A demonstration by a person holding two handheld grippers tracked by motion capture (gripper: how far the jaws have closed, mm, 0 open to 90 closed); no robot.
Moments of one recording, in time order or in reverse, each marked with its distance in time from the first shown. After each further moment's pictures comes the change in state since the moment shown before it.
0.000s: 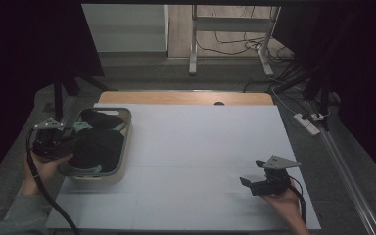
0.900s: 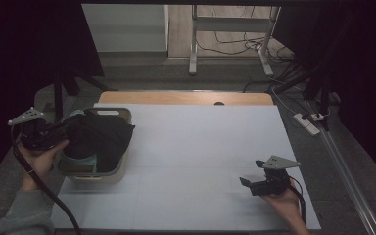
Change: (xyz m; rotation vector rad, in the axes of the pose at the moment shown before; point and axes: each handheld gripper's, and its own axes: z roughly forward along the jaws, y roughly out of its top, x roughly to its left) left arm -0.004 0.019 -0.028 -0.270 -0.026 -0.063; right arm 0.000 0.000 0.001 0.012 0.000 -0.002
